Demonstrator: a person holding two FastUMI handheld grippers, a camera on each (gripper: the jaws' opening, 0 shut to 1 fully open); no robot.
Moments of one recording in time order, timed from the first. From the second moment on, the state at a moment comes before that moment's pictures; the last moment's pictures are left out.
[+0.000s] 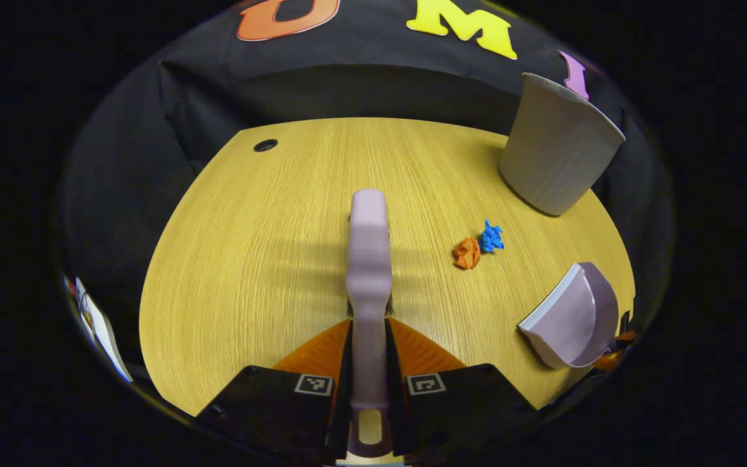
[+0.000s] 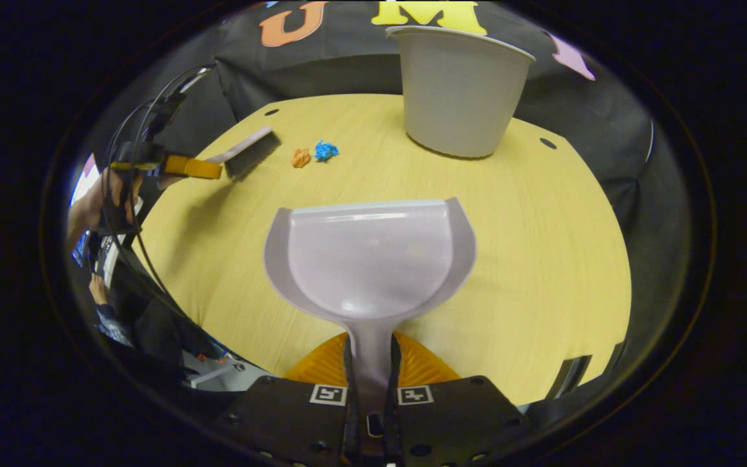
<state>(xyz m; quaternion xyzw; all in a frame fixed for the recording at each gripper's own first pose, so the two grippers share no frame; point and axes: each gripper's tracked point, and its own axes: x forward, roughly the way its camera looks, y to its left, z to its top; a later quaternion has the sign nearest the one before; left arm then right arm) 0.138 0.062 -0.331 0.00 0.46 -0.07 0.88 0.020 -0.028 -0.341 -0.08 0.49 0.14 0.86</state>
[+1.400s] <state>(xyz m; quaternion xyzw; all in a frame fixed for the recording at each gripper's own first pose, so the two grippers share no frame) 0.177 -0.076 -0.275 0.14 0.44 -0.42 0.78 0.051 -0.026 -0.345 -0.12 0.52 0.18 0.83</state>
